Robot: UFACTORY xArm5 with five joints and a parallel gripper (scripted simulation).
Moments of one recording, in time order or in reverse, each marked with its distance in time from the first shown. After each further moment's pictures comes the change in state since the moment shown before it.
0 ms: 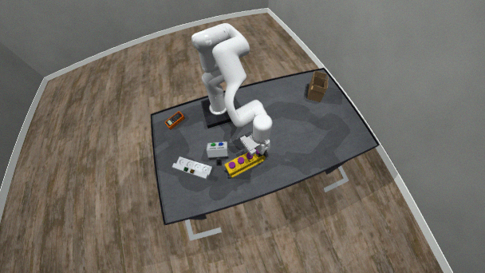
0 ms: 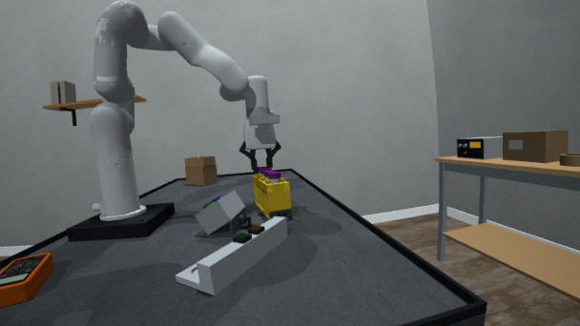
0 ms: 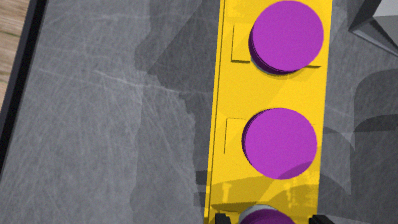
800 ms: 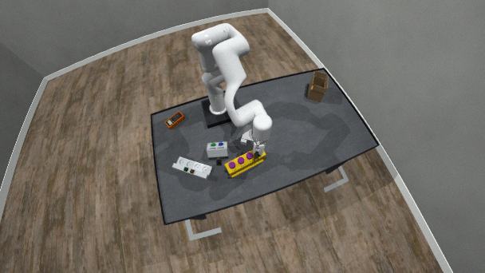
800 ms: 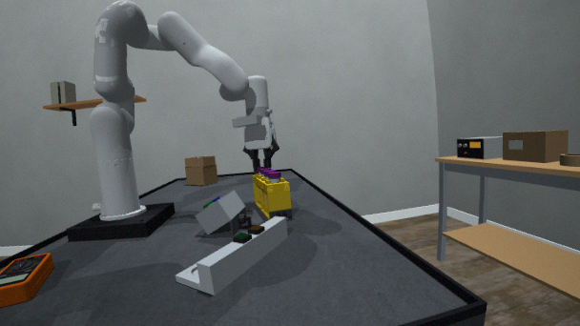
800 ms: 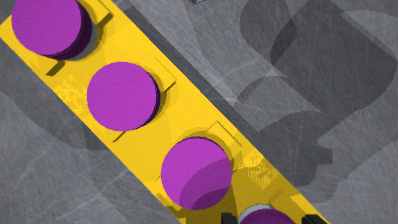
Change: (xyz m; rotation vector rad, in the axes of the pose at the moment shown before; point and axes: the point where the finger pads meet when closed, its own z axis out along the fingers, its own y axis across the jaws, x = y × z) arm 0.000 0.000 0.000 0.001 -0.001 0.851
